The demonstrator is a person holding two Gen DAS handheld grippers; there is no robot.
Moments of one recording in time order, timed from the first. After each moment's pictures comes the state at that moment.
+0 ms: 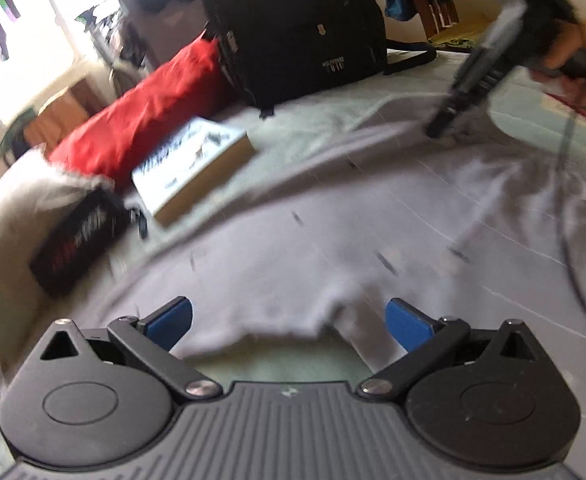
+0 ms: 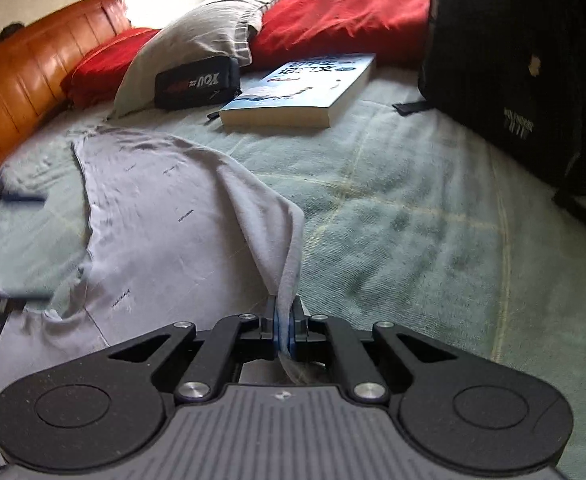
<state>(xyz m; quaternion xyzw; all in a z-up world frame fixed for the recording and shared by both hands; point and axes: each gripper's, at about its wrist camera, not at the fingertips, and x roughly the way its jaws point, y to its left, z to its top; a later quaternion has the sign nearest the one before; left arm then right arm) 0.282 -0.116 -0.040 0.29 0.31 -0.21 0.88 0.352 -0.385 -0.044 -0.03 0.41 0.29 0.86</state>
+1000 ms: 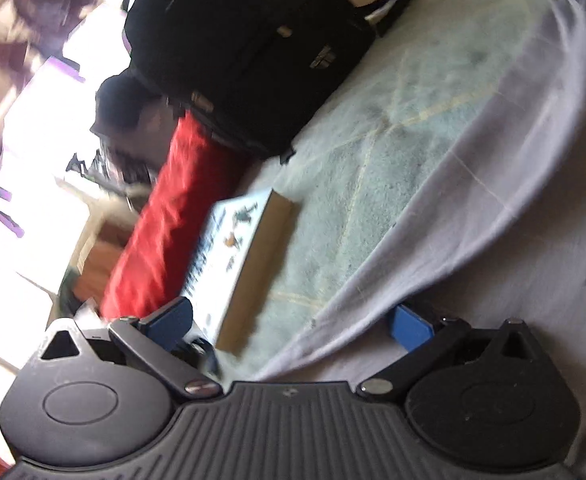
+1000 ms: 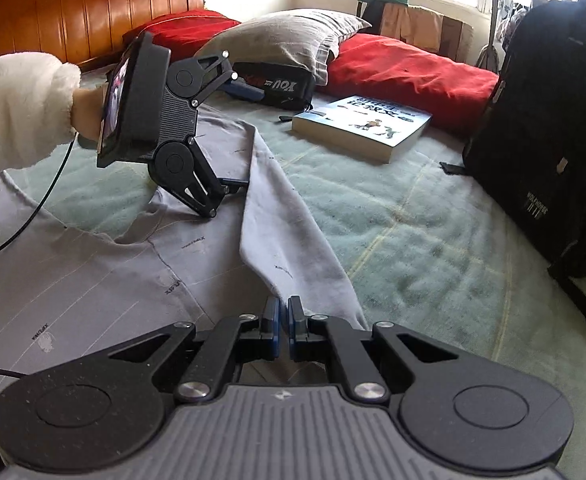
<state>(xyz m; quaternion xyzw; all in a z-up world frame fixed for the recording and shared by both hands) 0.368 -0.158 -0.105 0.53 0.14 -0.18 0.82 0.266 -0.361 -0.029 -0.16 0.34 0.33 0.87</state>
